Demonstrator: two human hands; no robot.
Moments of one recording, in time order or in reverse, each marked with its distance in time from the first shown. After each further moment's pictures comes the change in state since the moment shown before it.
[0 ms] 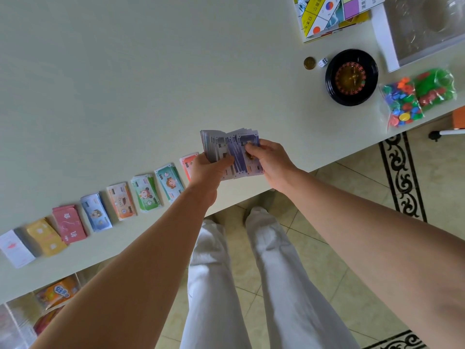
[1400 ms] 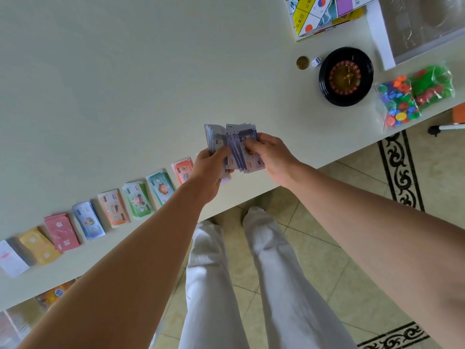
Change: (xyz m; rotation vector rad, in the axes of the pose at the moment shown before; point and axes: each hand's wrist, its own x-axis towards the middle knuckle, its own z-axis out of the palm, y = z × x) left_hand 0.010 0.014 0.023 -0.062 -0.130 -0.072; right_hand 0.012 -0.018 -0.023 -0.056 -0.059 0.013
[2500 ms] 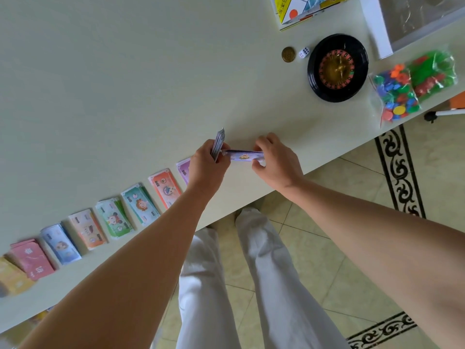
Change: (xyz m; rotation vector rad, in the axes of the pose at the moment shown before) left_hand 0.064 -0.023 0.023 0.701 0.105 0.442; right_hand 0.026 0.041 -0.050 -1.148 0.303 -0.470
